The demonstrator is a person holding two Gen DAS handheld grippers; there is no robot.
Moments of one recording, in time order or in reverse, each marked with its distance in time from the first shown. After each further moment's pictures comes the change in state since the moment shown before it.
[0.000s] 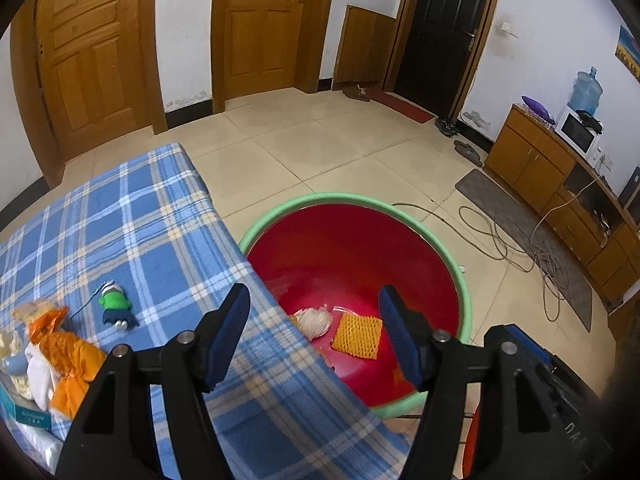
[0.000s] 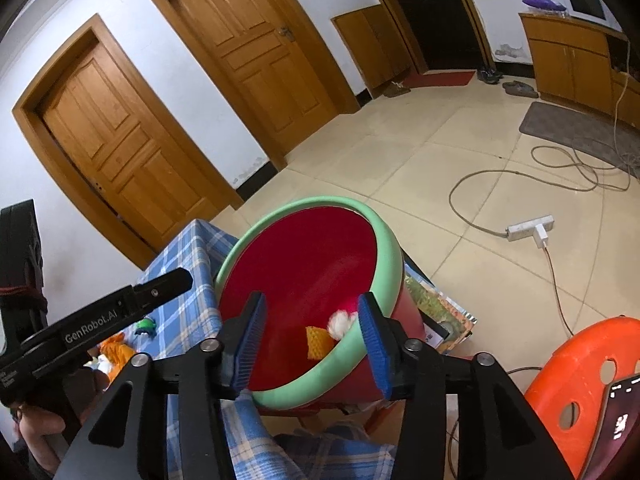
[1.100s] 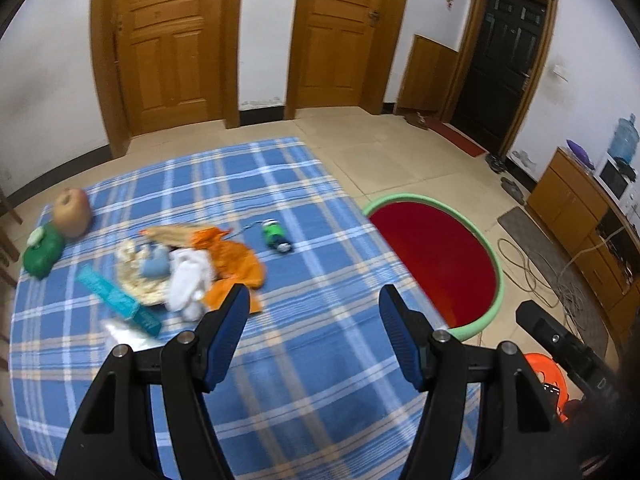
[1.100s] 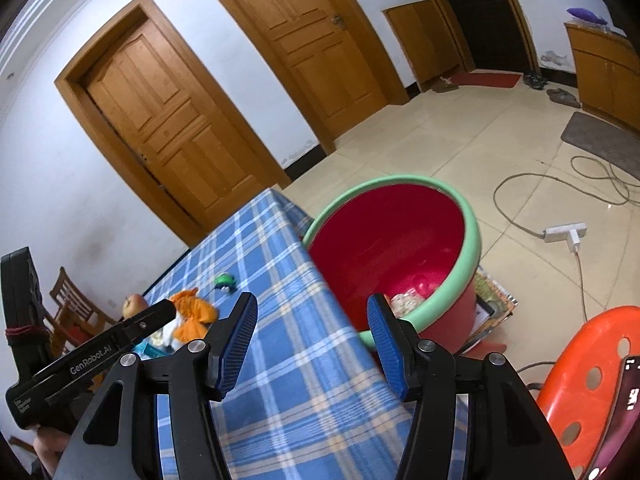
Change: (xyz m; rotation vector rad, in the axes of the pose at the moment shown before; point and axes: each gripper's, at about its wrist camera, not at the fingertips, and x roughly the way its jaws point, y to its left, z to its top) left arm -0.116 0.081 -0.062 -0.166 -0.073 0.168; right arm -0.037 0.066 -0.026 -0.091 0.062 0.141
